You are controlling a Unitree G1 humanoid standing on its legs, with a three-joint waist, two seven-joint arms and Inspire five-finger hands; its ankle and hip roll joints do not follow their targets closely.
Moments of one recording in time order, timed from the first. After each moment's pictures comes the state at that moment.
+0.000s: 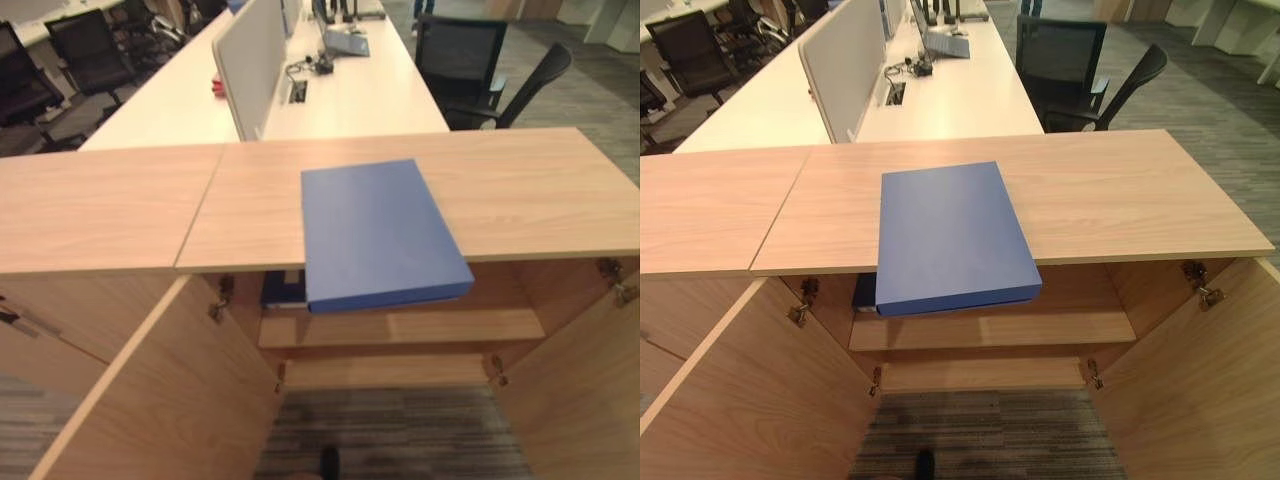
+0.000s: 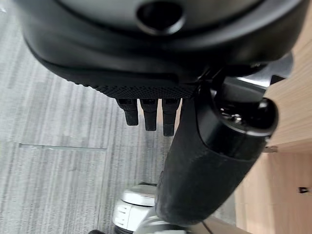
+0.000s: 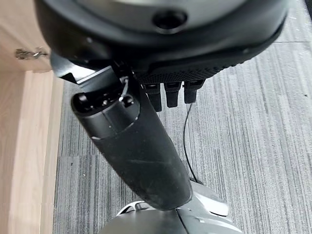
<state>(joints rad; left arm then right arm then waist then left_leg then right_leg) 0.11 0.18 -0.10 1.27 -0.21 0.00 0.07 -0.03 -0.24 0.16 1.45 0.20 0.07 -0.10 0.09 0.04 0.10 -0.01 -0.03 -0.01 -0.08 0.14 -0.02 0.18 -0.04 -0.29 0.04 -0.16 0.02</state>
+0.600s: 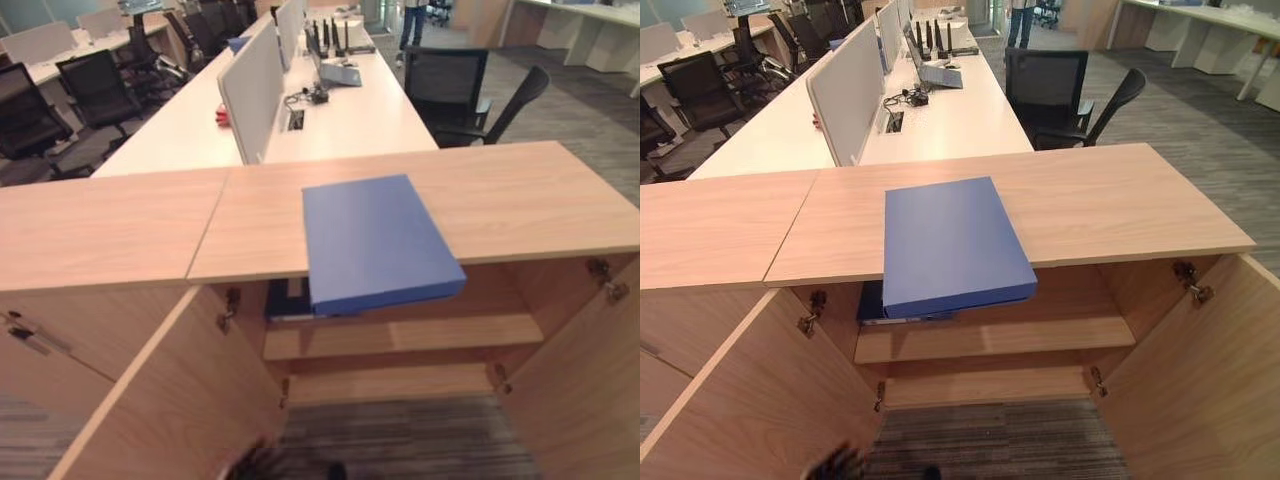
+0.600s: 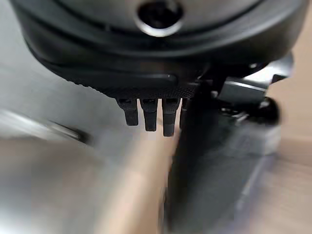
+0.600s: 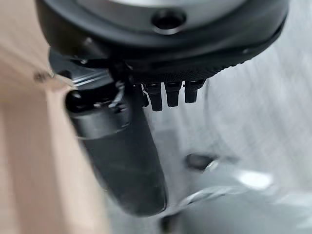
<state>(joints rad) 0.35 0.22 -0.08 0.35 -0.62 0.04 -0.03 -0.05 -0.26 0.01 1.30 0.35 0.08 -0.06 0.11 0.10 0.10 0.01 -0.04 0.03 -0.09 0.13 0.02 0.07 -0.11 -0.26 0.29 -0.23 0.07</state>
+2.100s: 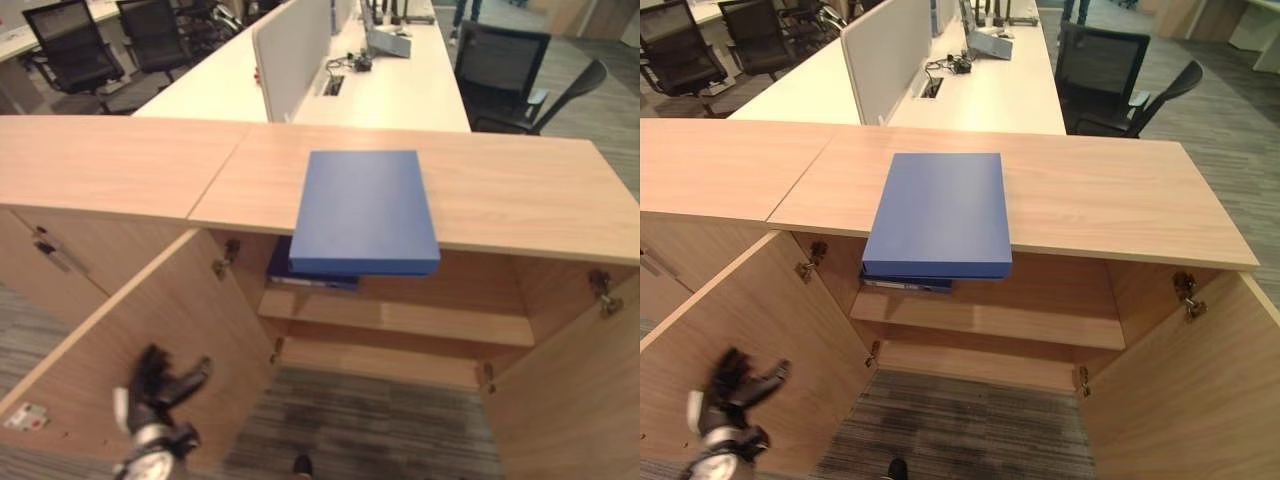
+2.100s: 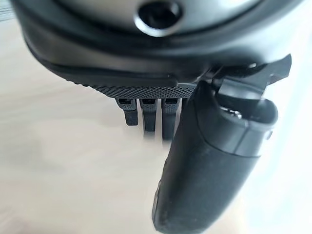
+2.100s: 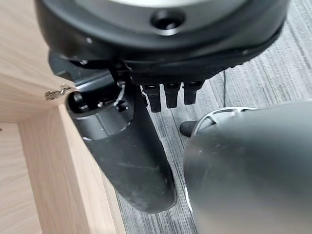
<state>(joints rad) 0.33 0.18 0.44 -0.12 -0.31 0.01 0.34 0.07 -0.19 -0.01 1.21 0.45 0.05 -0.06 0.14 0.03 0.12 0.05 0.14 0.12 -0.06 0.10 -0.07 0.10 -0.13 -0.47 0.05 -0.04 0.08</state>
